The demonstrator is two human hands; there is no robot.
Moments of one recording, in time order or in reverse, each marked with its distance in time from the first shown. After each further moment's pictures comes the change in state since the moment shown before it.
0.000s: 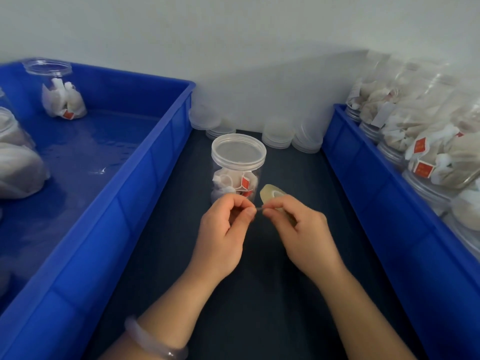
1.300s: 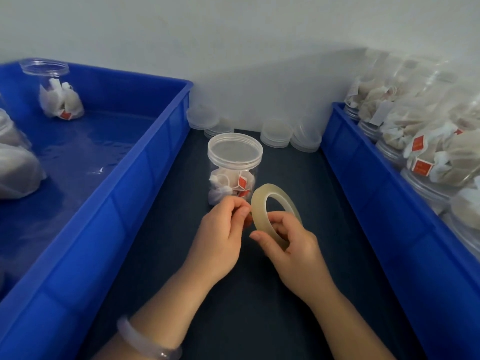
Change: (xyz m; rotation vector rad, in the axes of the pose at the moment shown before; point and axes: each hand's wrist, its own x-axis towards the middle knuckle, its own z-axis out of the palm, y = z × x) left_hand 0.001 -0.008 -0.001 0.198 -0.089 0.002; right_hand -0.022 0.011 0.015 0.287 -0.060 -0.028
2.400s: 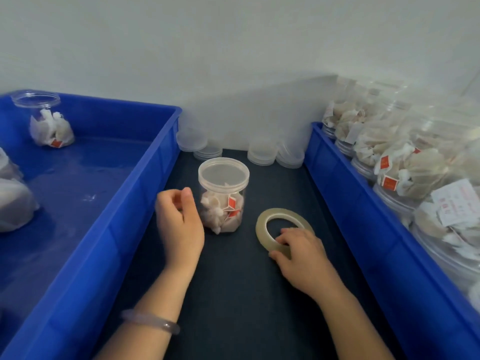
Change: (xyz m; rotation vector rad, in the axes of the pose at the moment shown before) left_hand 0.043 -0.011 -0.016 -0.048 0.615 -0.123; right_hand 0.015 0.012 -0.032 -0.759 -0.158 0.281
